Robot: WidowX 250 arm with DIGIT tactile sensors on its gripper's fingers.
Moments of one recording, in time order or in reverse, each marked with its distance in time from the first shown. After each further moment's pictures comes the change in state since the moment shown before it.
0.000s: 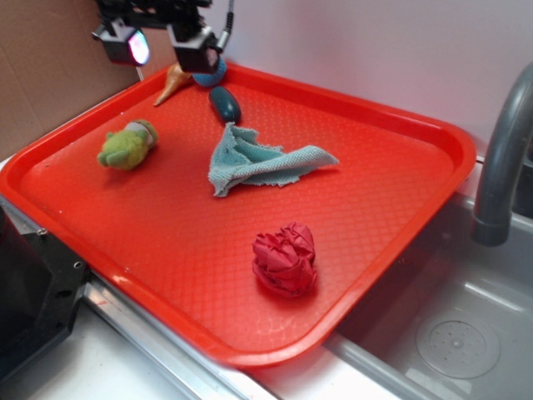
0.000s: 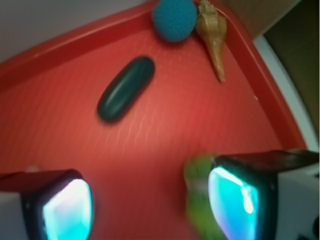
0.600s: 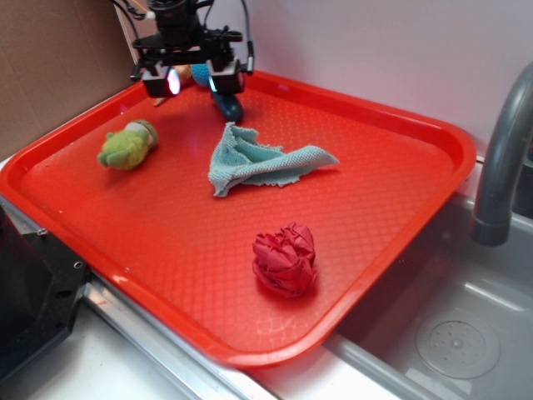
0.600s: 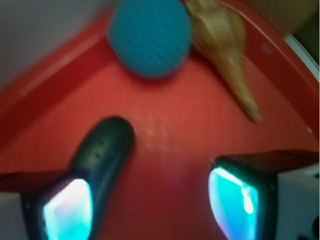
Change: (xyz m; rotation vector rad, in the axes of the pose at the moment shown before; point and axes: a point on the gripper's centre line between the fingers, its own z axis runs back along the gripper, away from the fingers) arm 0.044 -0.005 -0.055 0.027 -0.041 0.180
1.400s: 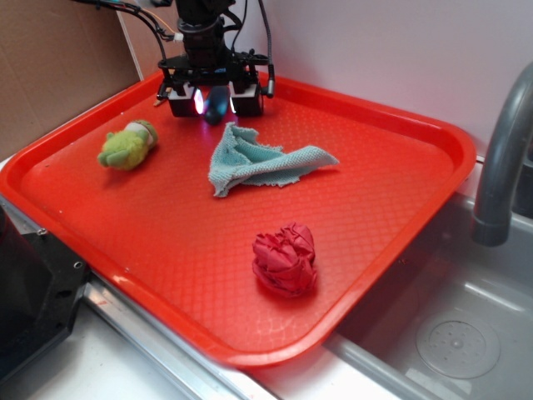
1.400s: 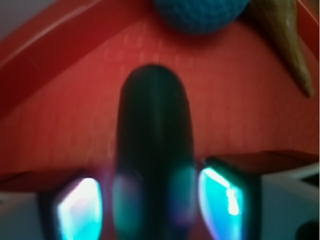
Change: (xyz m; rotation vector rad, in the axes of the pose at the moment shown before) arm -0.029 -0.010 -0.019 0.020 0.103 -0.016
